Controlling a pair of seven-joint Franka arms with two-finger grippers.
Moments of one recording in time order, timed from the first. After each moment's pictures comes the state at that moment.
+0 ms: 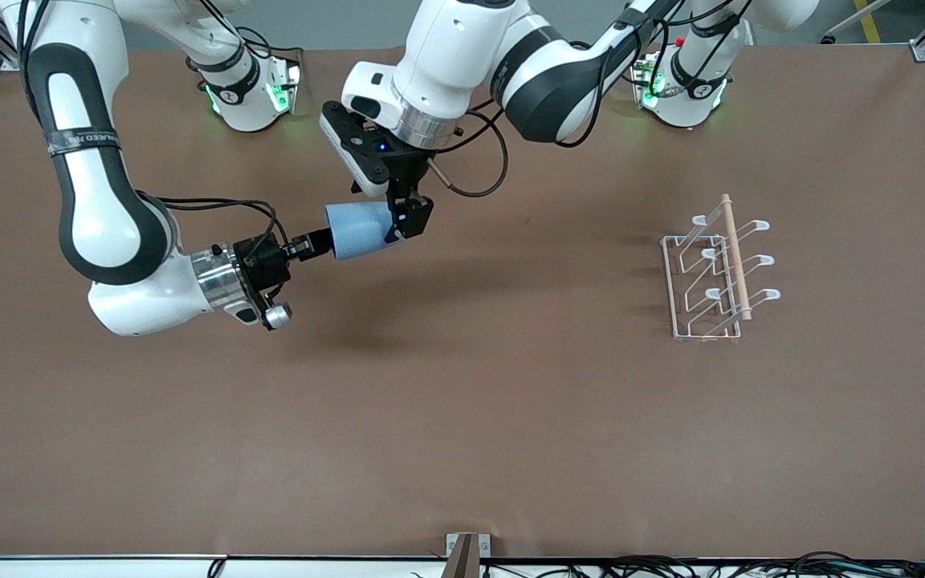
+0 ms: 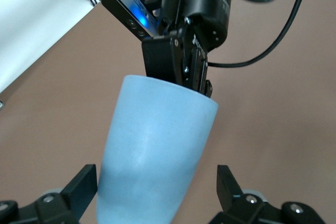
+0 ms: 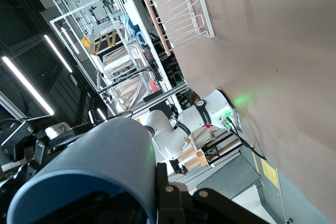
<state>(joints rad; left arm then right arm) -0.74 0.51 -0.23 -1.26 0.00 2.27 0.10 0.19 0.42 -0.01 -1.74 1.31 1.45 -0.17</state>
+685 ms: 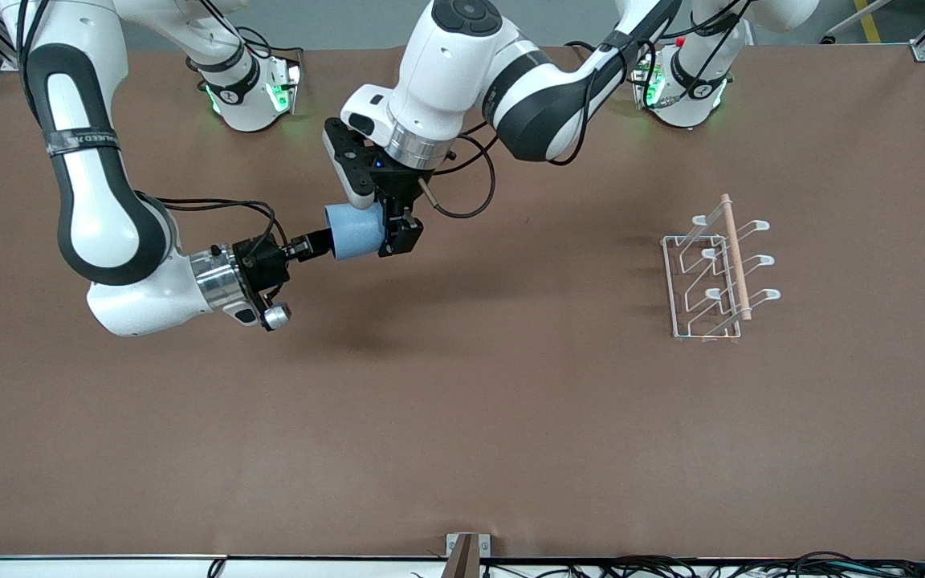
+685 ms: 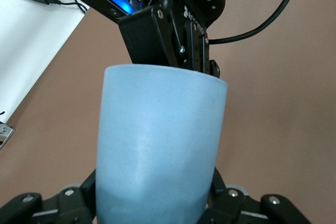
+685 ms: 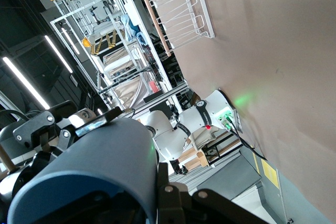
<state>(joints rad) -0.74 0.55 -0.23 -1.26 0.06 2.30 0.23 0.19 0.42 -0.01 -1.74 1.32 1.44 -0.17</state>
